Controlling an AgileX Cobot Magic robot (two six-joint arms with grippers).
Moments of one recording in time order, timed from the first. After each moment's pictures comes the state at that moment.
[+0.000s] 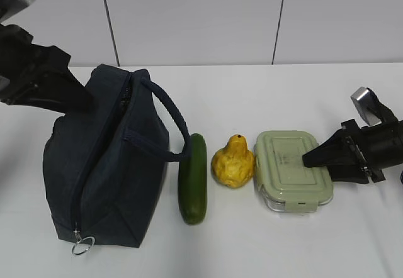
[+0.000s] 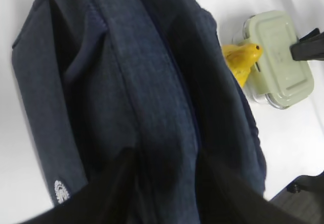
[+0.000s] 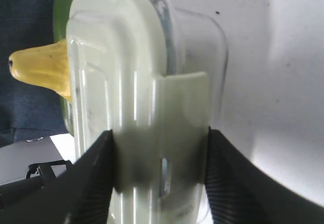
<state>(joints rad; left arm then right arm) -0.15 1.46 -1.08 -0.63 0.91 0.43 -0.29 2.09 -1.05 1.17 1.13 -1.11</state>
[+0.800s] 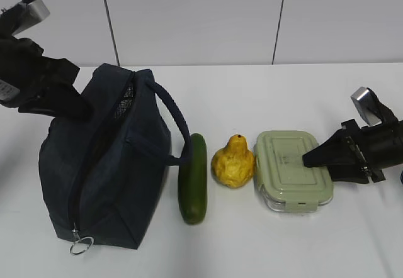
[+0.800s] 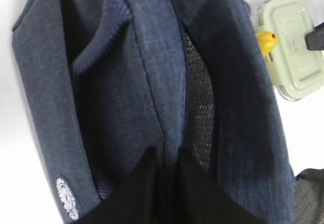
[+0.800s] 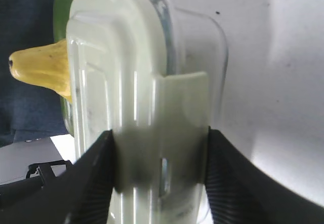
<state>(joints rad) -0.16 1.51 -1.09 -0.62 0.92 0.43 -0.29 2.09 -1.05 1.18 1.13 -1.11</state>
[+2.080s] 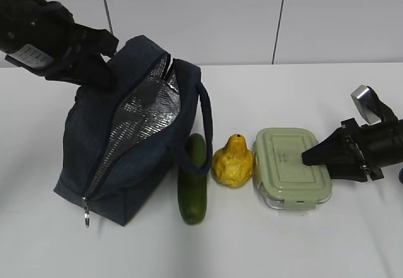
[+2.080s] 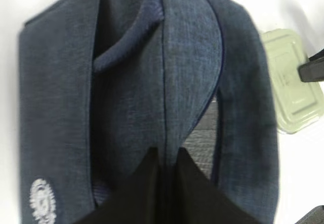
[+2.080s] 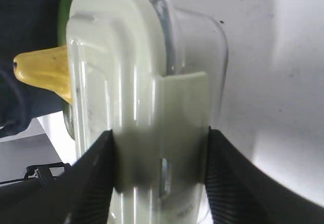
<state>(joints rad) -0.35 1.51 -1.22 -0.39 0.82 0.14 -0.29 2.09 -1.05 1.20 1.13 -1.14</state>
